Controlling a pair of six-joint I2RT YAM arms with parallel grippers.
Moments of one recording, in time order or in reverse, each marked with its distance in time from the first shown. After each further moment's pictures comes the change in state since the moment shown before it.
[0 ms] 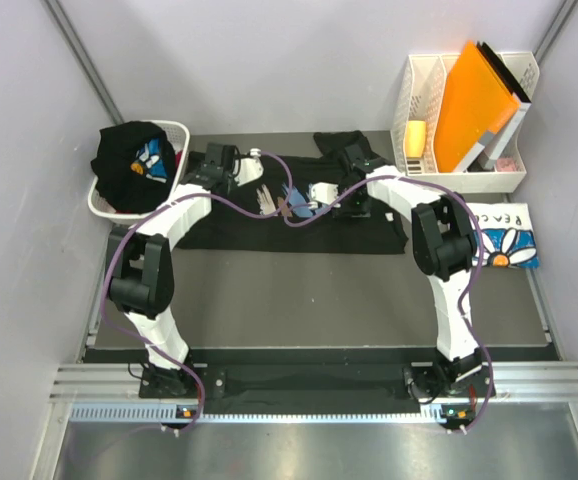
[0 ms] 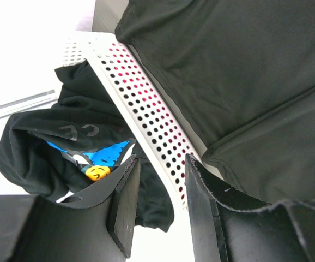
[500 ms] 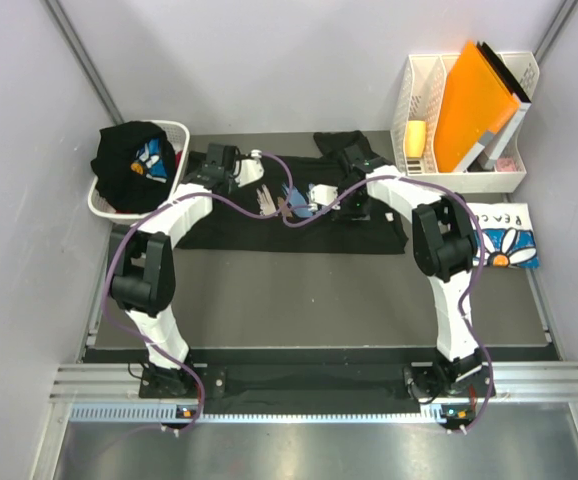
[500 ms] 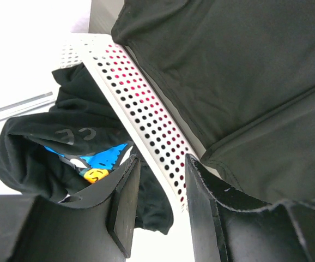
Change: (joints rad) left arm 0.001 0.017 0.004 0.001 0.000 0.009; right arm 0.011 -0.008 0.005 -0.050 -0.029 0.004
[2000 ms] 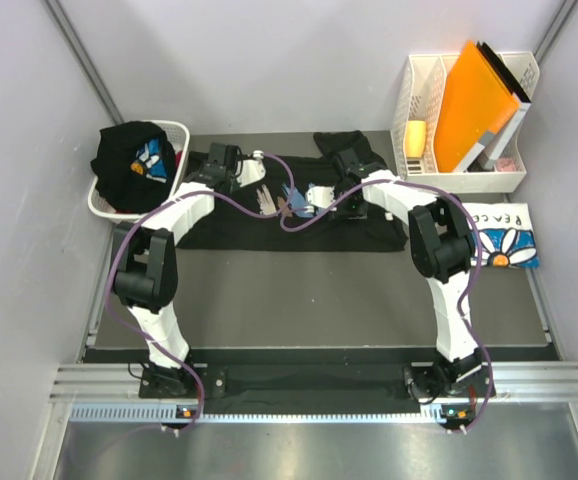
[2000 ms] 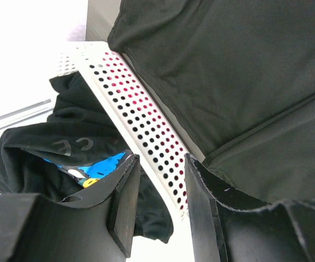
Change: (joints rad) left arm 0.000 0.033 0.018 0.009 0.011 0.015; right arm 0.028 -0.003 -0.045 0.095 0.082 0.013
